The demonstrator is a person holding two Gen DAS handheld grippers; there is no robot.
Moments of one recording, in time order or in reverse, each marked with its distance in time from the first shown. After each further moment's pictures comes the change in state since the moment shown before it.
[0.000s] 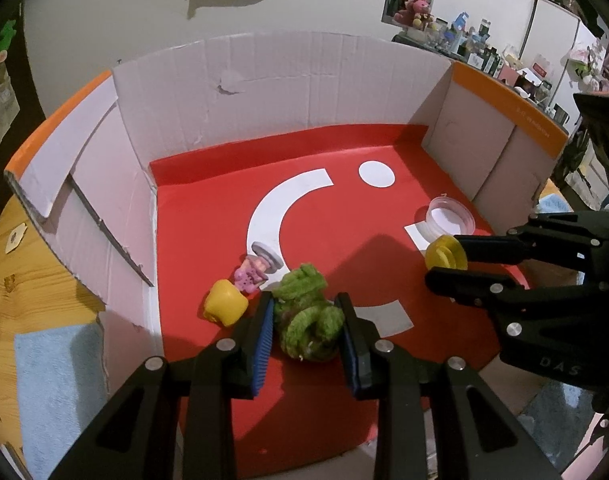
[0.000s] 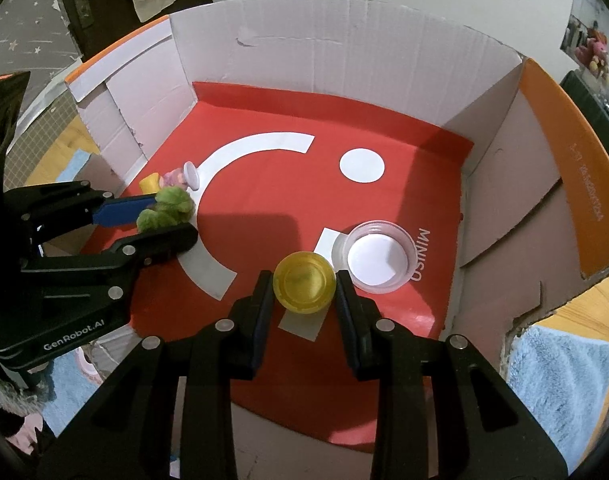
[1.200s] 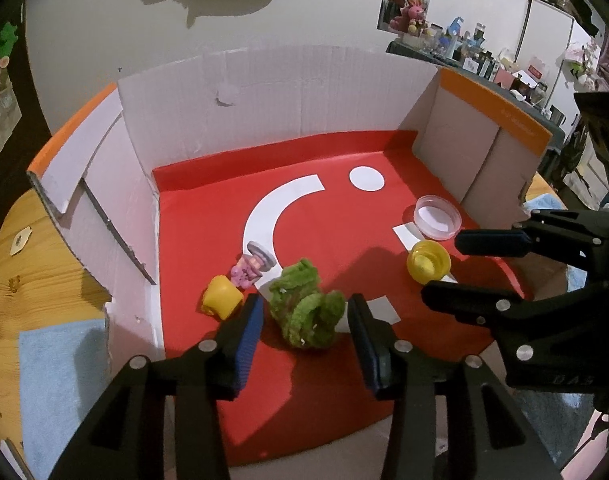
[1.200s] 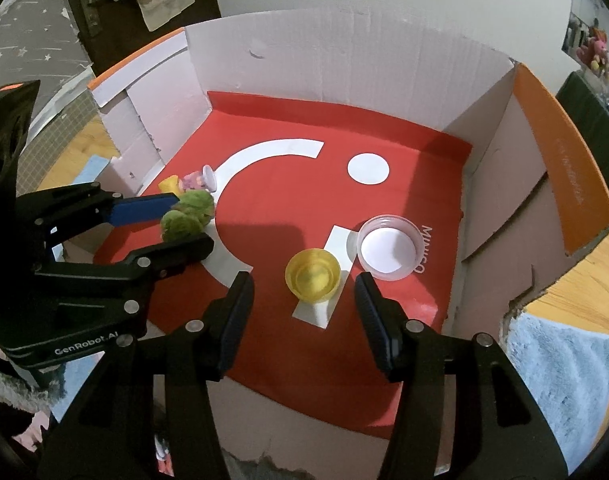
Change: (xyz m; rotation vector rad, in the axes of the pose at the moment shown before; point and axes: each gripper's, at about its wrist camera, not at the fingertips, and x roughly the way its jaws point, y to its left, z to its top) left arm -0.012 -0.006 -0.005 0.013 -0.033 0.002; right arm -0.012 0.011 -0.002 0.002 -0.033 0.034
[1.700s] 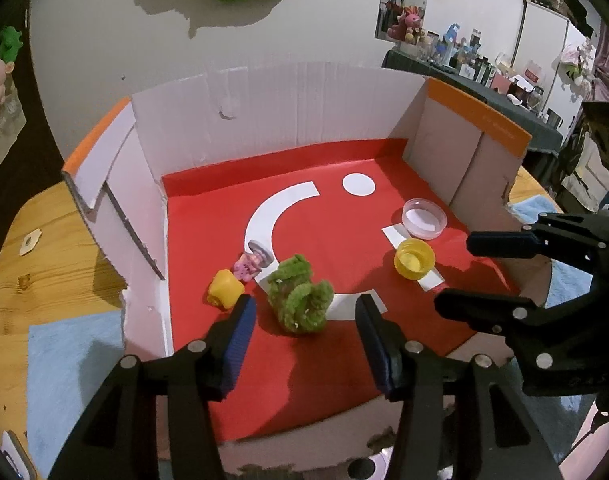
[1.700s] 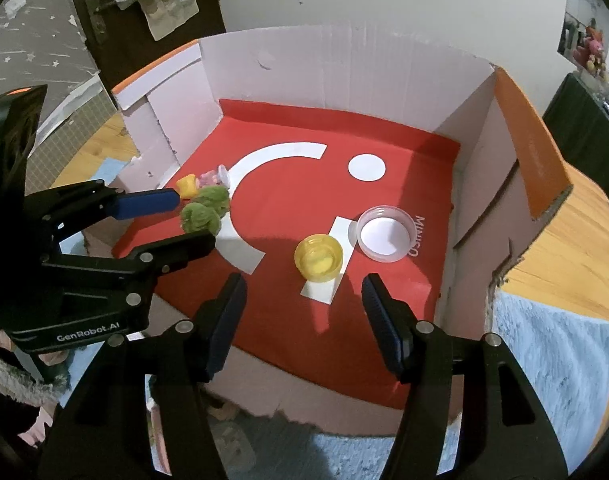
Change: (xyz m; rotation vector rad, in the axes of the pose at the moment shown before) left arm -0.018 -0.005 -0.006 0.005 -0.039 0.009; right arm -0.019 -0.004 -0.012 0.005 -0.040 0.016
